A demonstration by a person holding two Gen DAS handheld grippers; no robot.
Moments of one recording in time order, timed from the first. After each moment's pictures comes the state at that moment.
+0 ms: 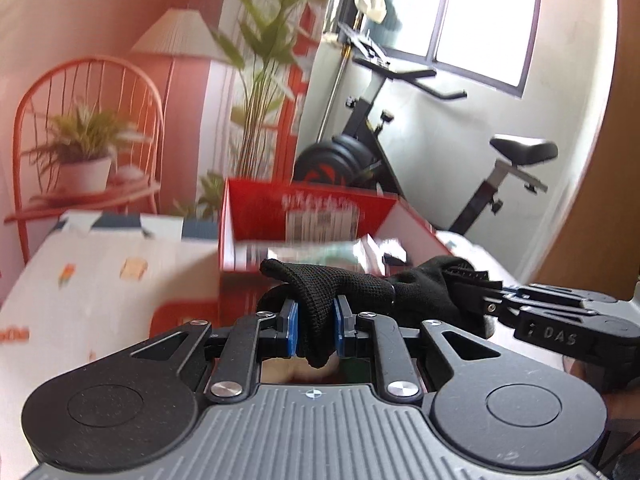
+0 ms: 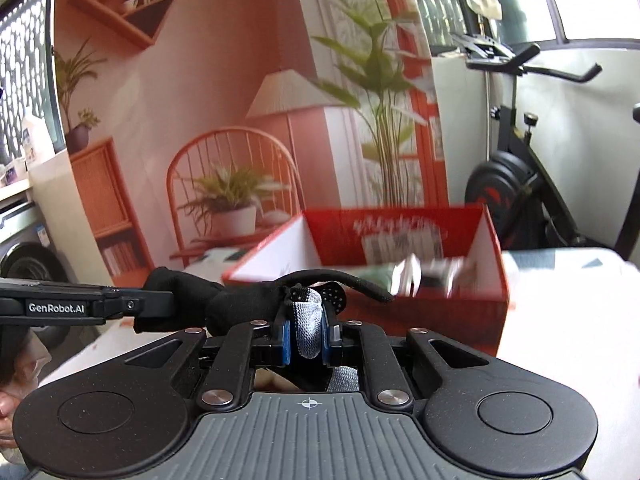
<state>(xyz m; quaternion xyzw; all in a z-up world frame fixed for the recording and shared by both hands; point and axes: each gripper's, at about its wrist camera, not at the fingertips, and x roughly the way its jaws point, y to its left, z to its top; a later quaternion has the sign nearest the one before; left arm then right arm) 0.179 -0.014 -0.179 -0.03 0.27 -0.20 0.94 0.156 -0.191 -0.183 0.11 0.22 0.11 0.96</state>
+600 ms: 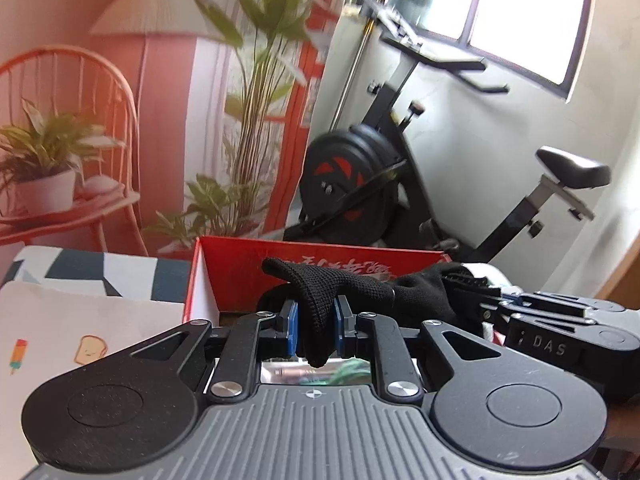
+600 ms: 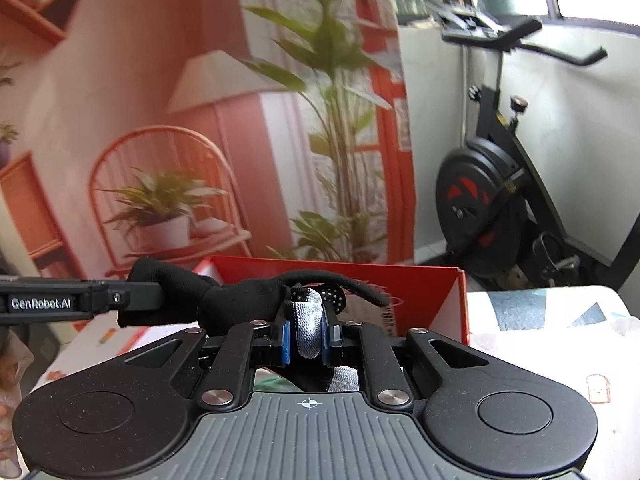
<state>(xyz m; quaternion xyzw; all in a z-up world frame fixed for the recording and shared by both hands) 0.359 -0.075 -0.169 -0.04 0.33 -0.18 0.93 0.344 -0.257 -0.170 0.12 0.28 0.06 0.95</state>
